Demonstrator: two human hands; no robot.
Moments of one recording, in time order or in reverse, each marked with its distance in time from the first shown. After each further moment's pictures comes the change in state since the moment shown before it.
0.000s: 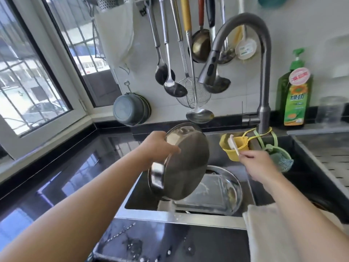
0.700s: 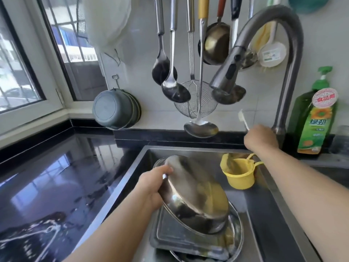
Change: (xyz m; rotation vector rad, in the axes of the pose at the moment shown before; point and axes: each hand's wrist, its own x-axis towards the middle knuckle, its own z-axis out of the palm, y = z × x) left_hand 0.091 -0.084 0.080 -0.953 0.013 -0.587; right_hand 0.185 -0.058 0.013 -0.701 0.397 -0.043
